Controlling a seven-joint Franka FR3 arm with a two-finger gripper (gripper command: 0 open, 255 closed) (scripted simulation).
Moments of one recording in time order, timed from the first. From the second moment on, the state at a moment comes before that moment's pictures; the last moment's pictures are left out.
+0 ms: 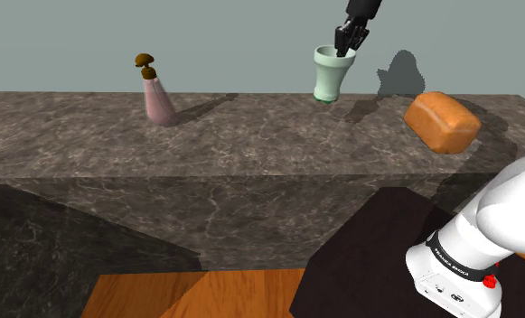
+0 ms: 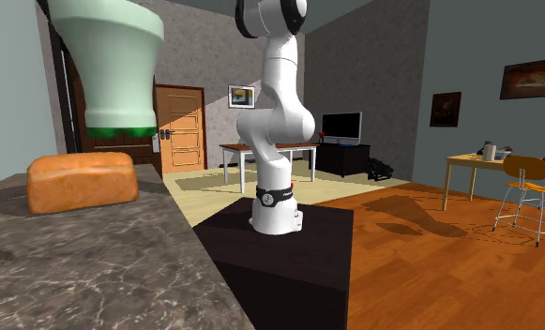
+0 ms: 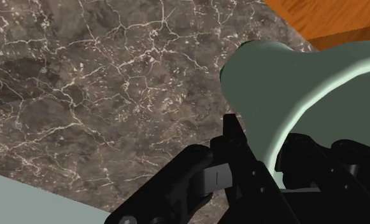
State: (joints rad) arm -0.07 -0.23 -0.13 -1.93 0.13 1.75 -0.20
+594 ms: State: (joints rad) arm -0.15 -0.42 -0.24 -2.09 0.07 1.70 -0.35
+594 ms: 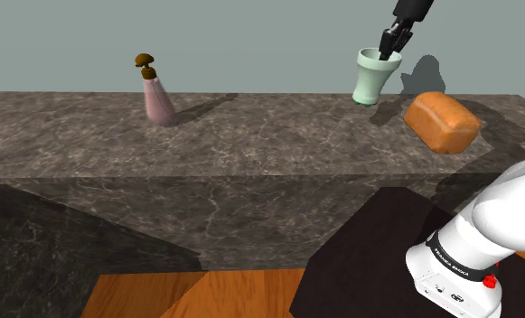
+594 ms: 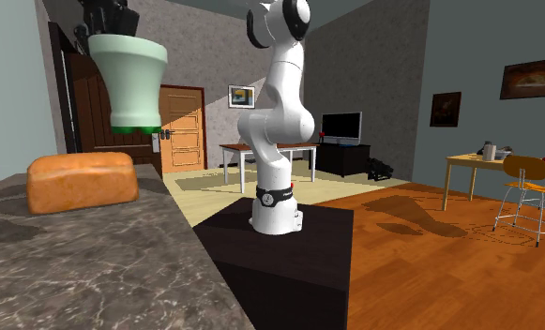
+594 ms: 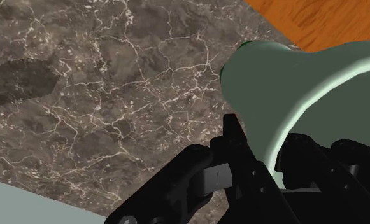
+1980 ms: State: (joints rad) arm -0.32 -0.56 -0.58 -2.10 -0.14 1.56 -0.80
